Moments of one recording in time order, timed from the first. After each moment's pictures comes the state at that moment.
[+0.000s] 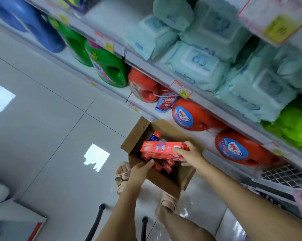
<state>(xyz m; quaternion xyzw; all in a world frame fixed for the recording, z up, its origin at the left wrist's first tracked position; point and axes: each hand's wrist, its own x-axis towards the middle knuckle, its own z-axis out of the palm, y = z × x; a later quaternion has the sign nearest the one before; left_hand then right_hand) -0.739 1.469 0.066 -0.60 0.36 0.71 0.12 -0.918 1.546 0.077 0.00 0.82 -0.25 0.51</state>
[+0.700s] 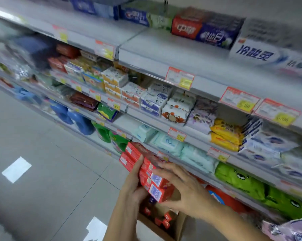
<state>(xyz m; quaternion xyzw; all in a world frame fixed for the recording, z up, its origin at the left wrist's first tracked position) -0.785 1.426 0.426 -0.37 0.08 0.92 -0.12 -0.891 1.560 0.463 -0.62 0.72 -0.26 0.20</state>
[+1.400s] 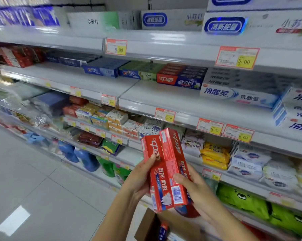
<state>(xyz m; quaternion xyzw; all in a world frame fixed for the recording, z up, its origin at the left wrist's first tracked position) -0.802 1.412 0.537 -0.28 0.45 0.84 -0.08 -0.882 1.561 0.549 -0.19 0.60 -0.65 0.42</state>
